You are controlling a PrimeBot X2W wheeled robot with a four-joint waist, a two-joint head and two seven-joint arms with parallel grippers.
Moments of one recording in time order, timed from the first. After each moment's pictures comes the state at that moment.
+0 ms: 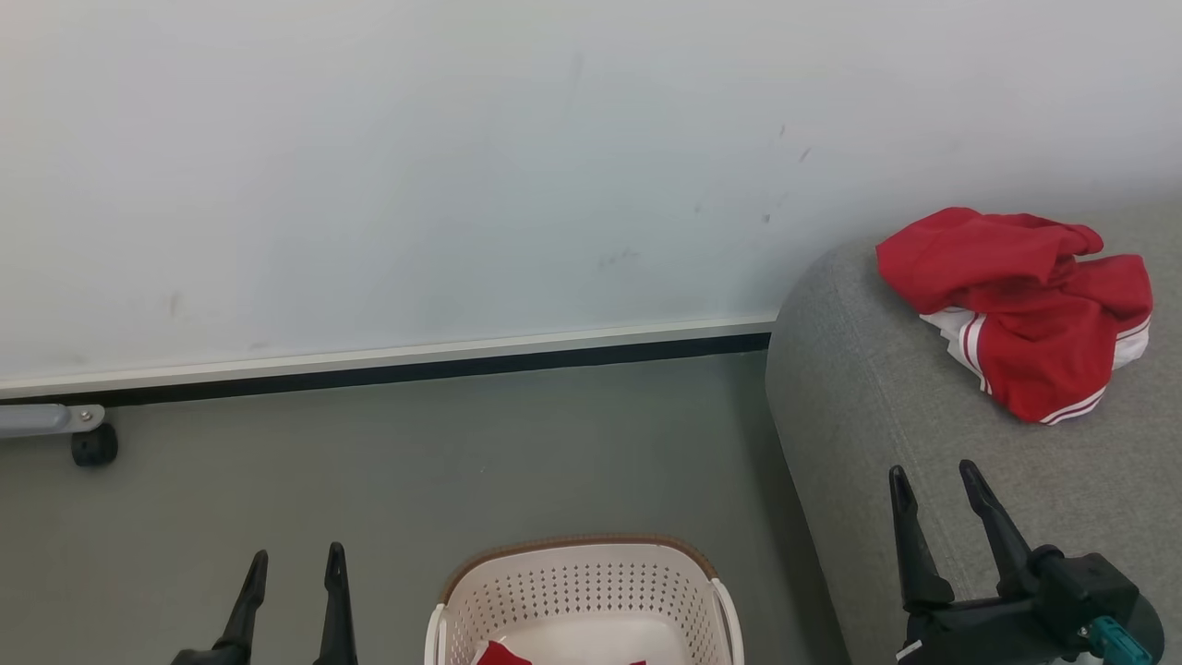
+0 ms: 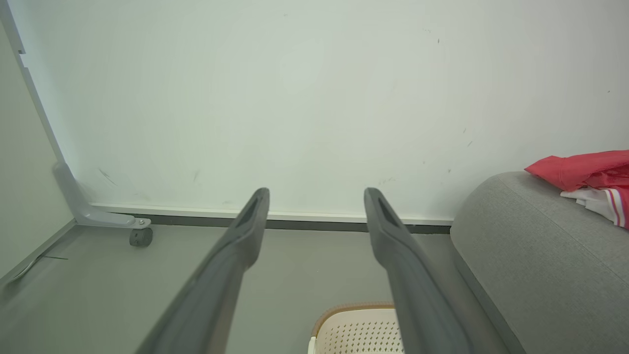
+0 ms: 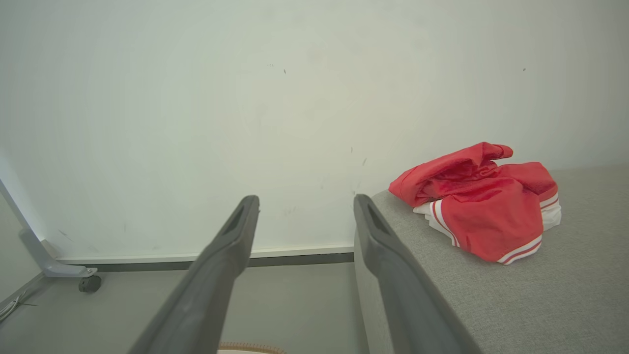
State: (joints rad) left arm 0.09 0.15 -0.16 0.12 -0.37 0.12 -0.25; right arm -0.04 -0.22 0.29 0.11 0.36 -0.10 -0.26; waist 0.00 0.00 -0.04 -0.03
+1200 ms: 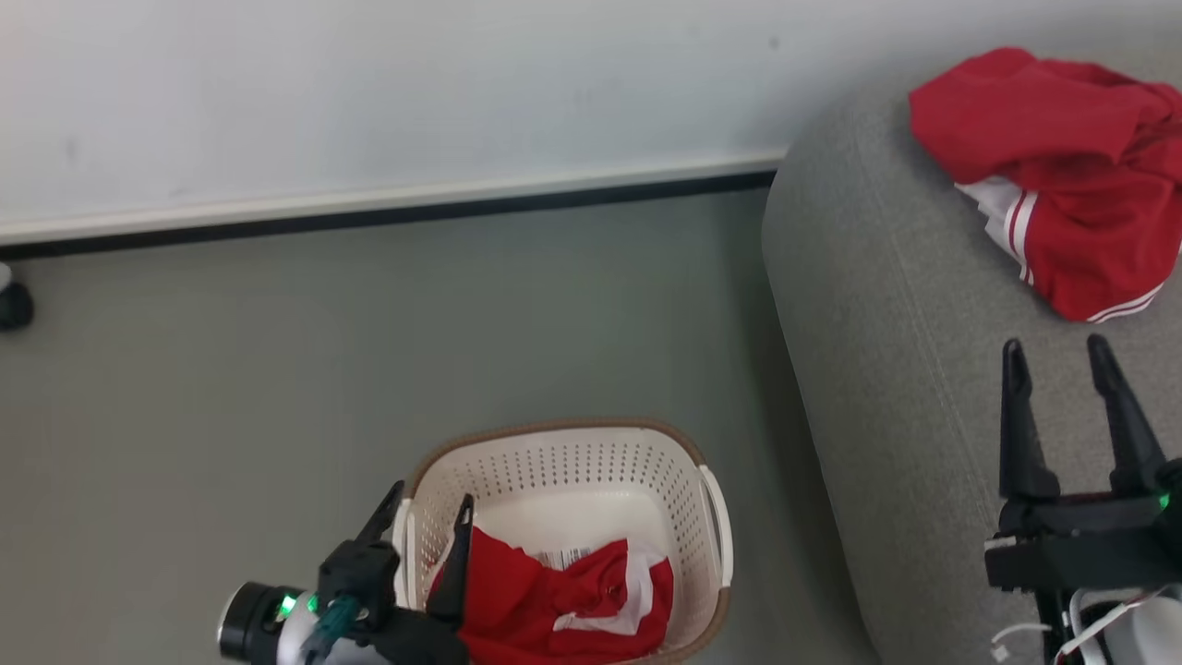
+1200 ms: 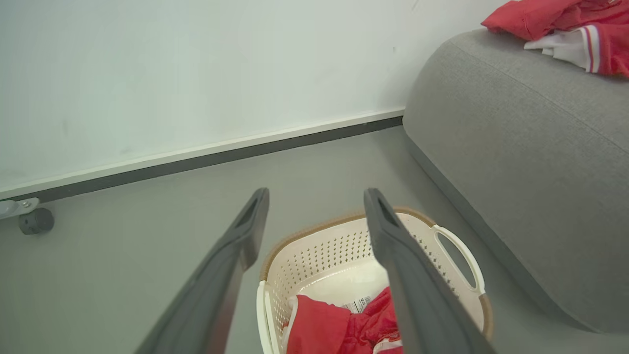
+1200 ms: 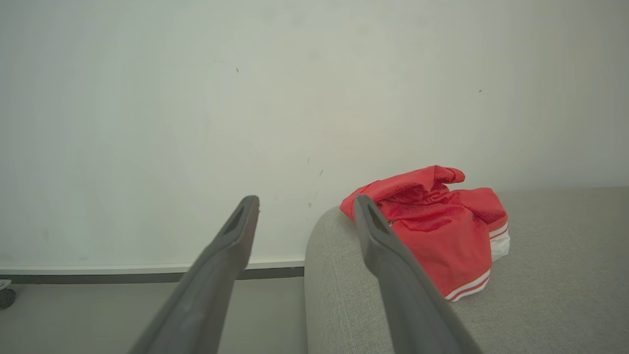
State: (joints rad) left arm -0.14 0.13 -0.34 0.32 -0.24 0.06 -0.17; right arm -0.11 -0.28 0.15 -0.04 0.31 -0.11 -0.26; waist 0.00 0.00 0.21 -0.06
